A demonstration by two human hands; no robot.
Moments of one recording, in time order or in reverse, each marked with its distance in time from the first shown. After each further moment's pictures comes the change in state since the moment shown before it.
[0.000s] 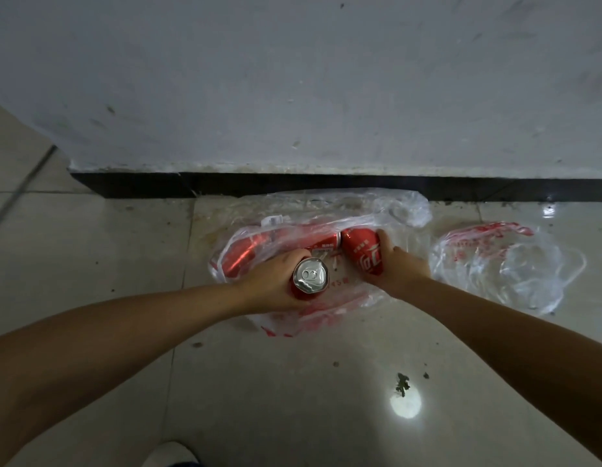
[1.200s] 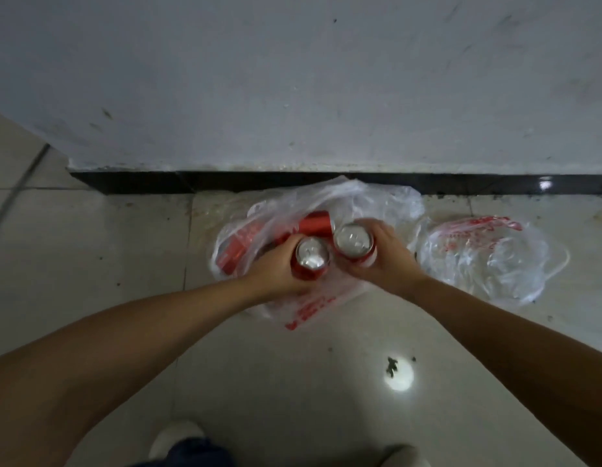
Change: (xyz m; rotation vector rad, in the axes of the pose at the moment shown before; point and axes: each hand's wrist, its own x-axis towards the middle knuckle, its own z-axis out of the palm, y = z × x) left_hand 0.003 0.030 -0.011 -0.207 0.040 -0.182; right_hand -0.035 -0.015 -0.038 0.584 0.177 -0.371
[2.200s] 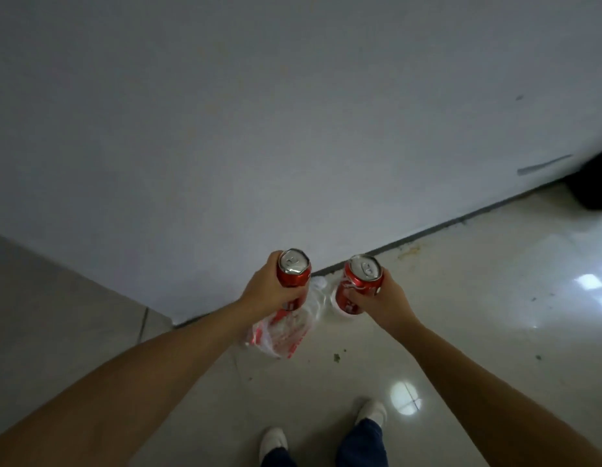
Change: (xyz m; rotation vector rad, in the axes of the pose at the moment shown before) left_hand -0.313 0.483 -0.258 -0.071 0.020 0.136; right_hand -0.299 -0.435 -0.375 0.427 0.459 0.428
